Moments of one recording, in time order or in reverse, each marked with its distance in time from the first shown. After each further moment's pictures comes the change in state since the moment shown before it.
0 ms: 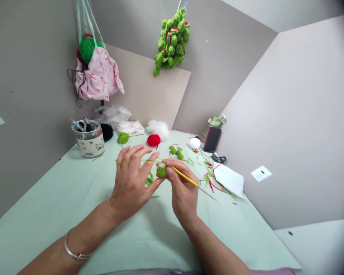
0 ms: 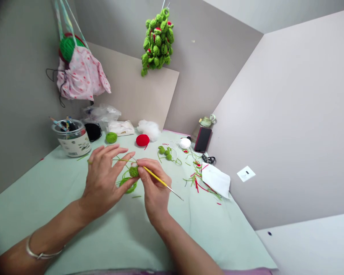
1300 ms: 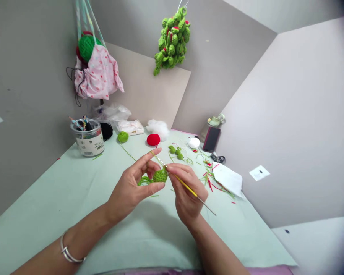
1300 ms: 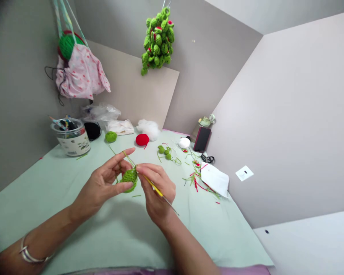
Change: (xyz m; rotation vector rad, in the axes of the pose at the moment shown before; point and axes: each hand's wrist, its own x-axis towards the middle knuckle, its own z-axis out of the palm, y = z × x) left_hand 0.000 0.007 -0.017 -1.250 -0.269 -0.767; right_hand -0.003 -0.008 -0.012 -0.291 -0.076 -0.388
